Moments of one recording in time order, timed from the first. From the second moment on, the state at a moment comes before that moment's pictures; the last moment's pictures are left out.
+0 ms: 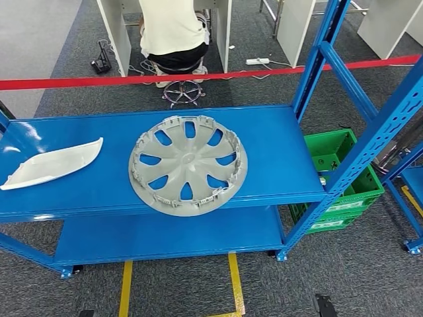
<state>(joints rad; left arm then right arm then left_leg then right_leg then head) 0.13 -0.04 0.19 -0.55 -0.01 -0.06 -0.06 0.16 0.02 -0.05 -0.60 0.01 0.02 0.00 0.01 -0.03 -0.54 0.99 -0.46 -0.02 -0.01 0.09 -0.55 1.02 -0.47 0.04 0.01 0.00</state>
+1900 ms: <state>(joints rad) 0.04 -0.21 0.93 -0.84 -0.25 -0.25 -0.25 0.05 -0.03 0.25 -1.72 0.49 -0.19 -0.32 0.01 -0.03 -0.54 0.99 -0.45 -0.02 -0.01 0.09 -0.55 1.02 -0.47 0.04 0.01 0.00</state>
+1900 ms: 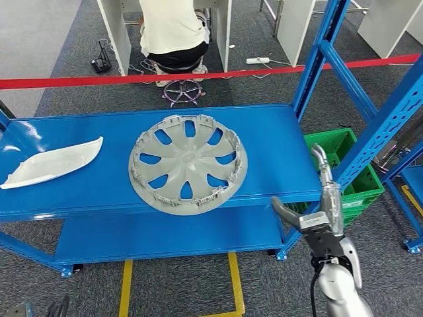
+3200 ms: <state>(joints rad) -0.06 -0.14 0.86 -0.72 -0.38 -0.28 -0.30 -0.47 -0.04 0.93 -1.13 1.02 0.06 -0.19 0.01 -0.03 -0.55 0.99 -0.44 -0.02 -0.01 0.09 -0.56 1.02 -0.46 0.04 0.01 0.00</state>
